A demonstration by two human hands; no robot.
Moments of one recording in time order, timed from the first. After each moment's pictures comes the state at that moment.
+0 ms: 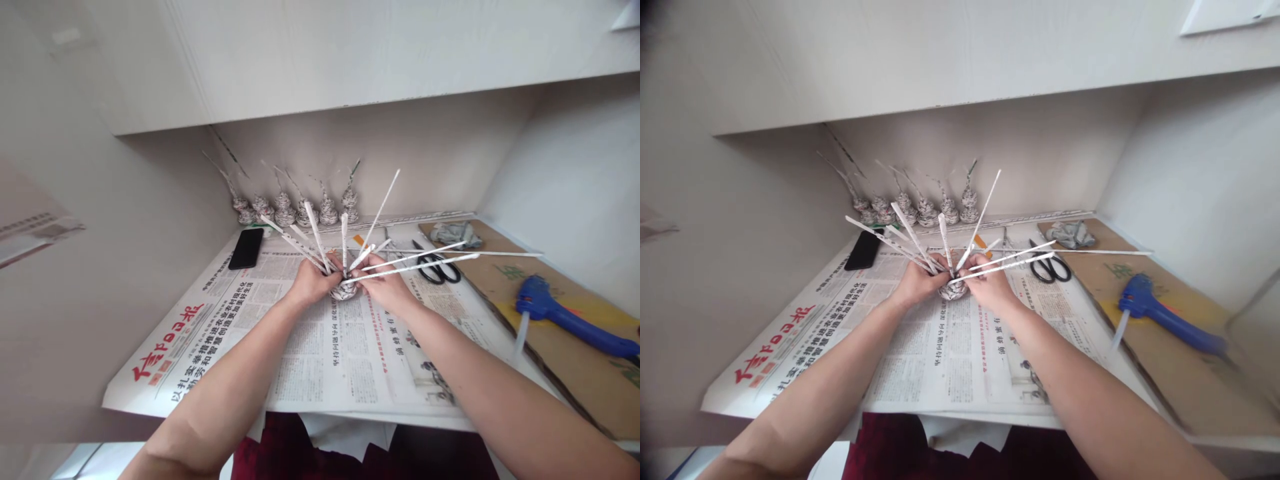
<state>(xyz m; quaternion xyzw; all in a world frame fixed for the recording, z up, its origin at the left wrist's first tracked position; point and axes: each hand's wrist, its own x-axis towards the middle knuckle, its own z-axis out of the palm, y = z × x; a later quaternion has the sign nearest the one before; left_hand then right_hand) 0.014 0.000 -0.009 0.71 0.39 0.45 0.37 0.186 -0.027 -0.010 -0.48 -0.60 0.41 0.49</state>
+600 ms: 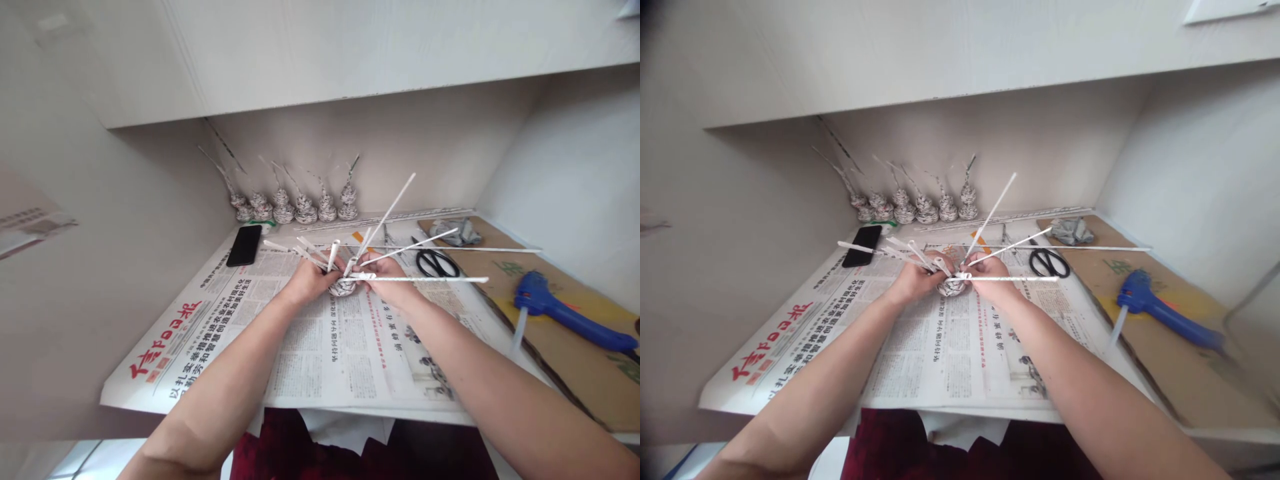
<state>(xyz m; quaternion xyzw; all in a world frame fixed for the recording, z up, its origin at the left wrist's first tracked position) 0.007 -0.001 -0.003 0.80 0.32 0.42 0.29 0.186 -0.024 -0.007 -0.48 -0.54 0.49 0.50</state>
